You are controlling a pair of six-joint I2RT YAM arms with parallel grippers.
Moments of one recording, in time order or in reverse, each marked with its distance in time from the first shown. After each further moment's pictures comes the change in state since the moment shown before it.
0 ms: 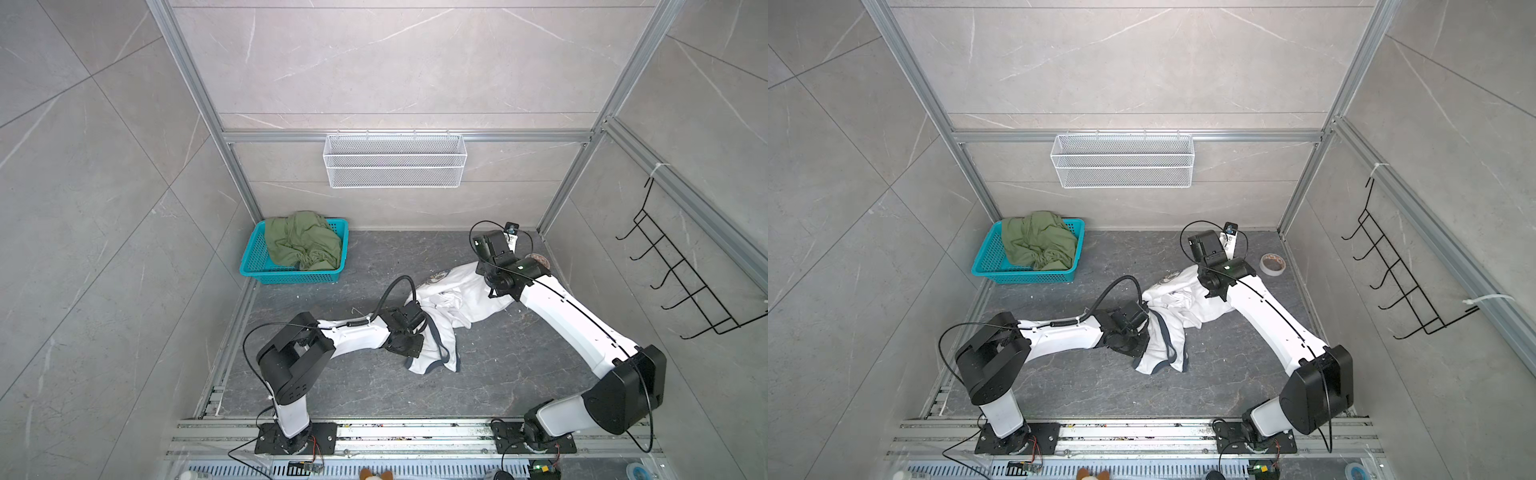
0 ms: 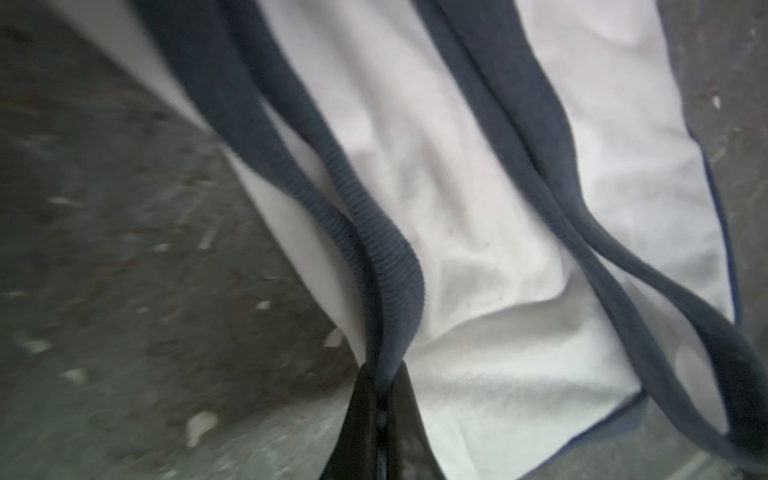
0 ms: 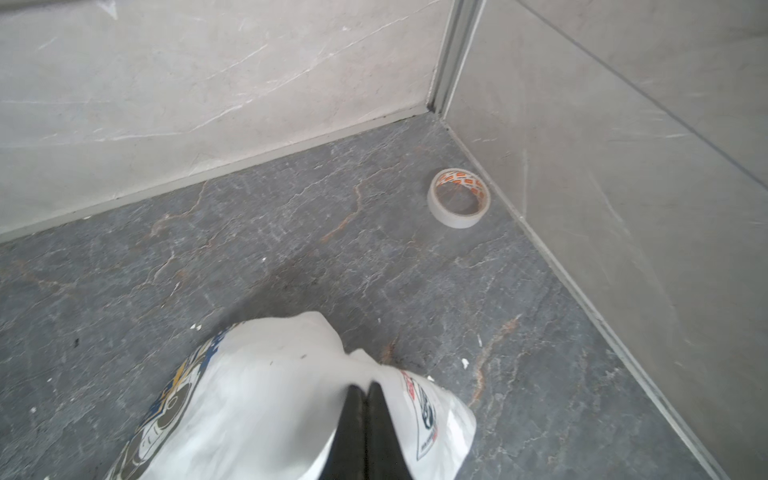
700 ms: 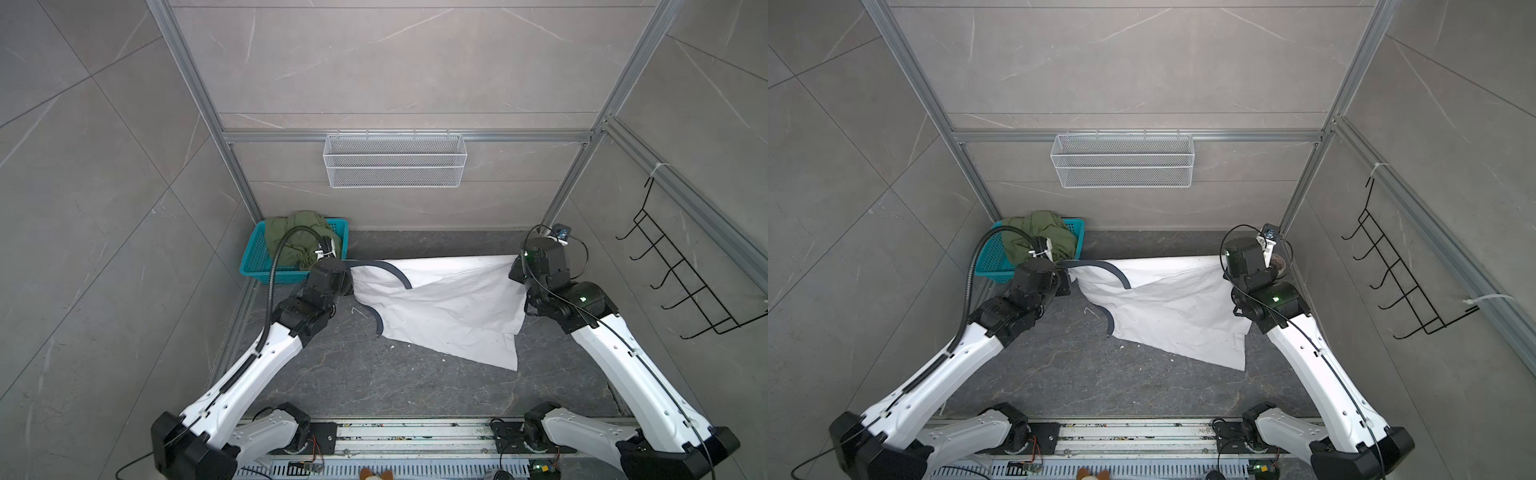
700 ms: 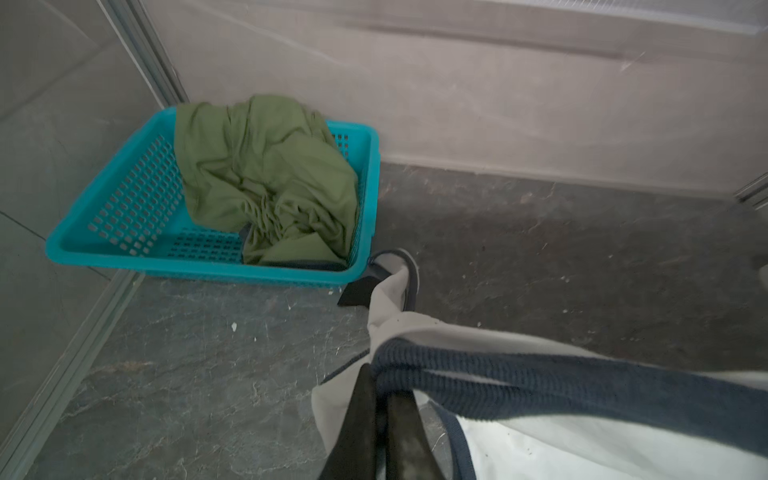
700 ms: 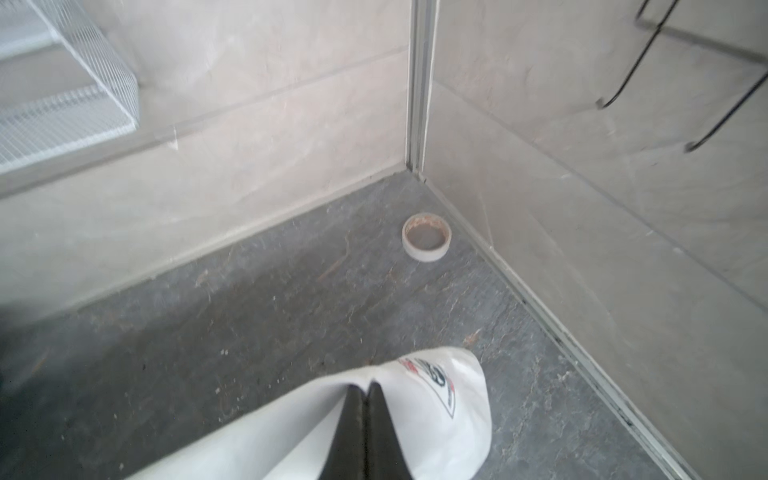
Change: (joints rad) left arm 0.388 -0.537 0.013 0.011 -0.470 0.155; right arm -0.023 -0.280 -0.075 -0.064 -0.048 -0.037
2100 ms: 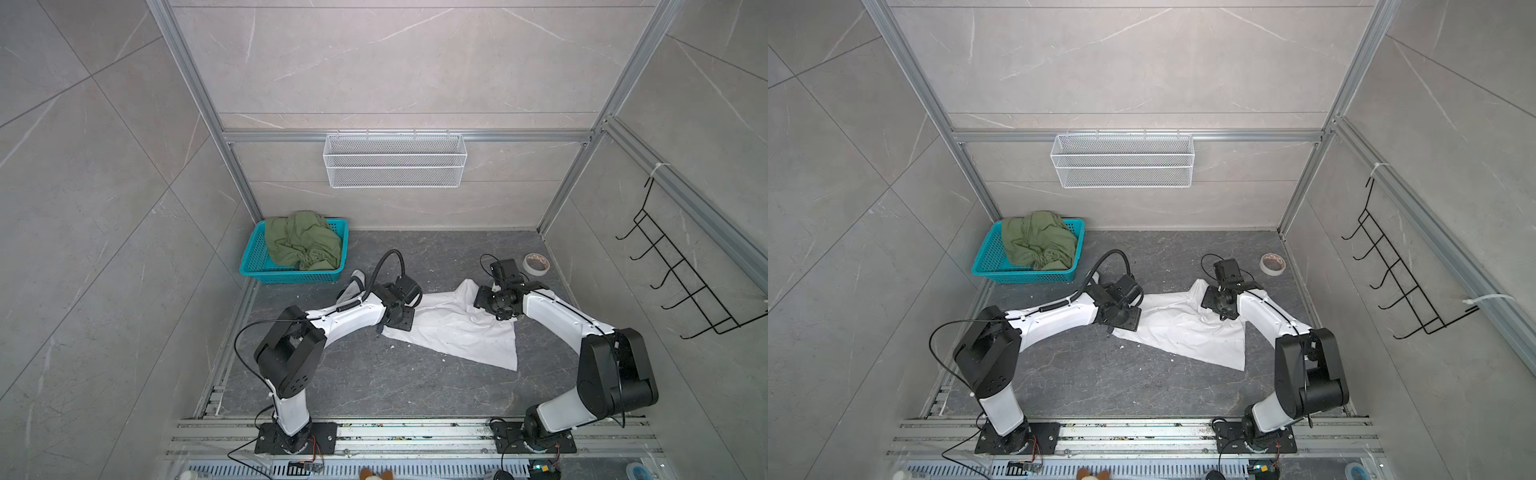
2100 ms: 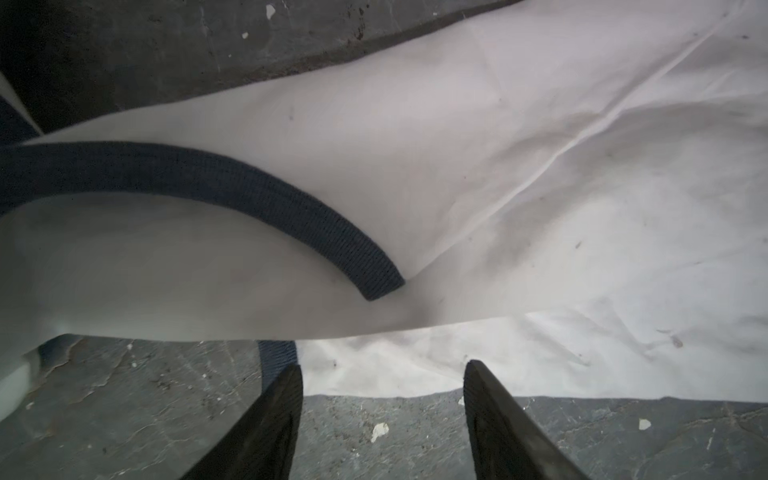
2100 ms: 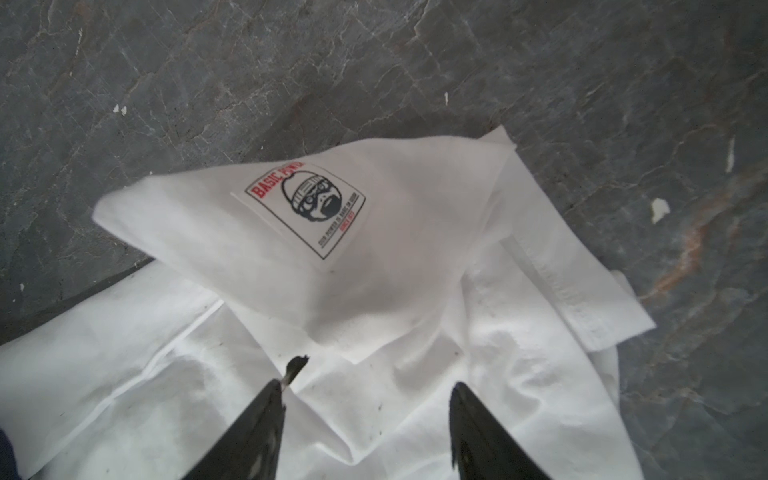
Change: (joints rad) left arm -0.288 0.602 0.213 -0.190 0.305 -0.141; right arm -0.198 0.358 -0.306 0.252 -0.640 0.022
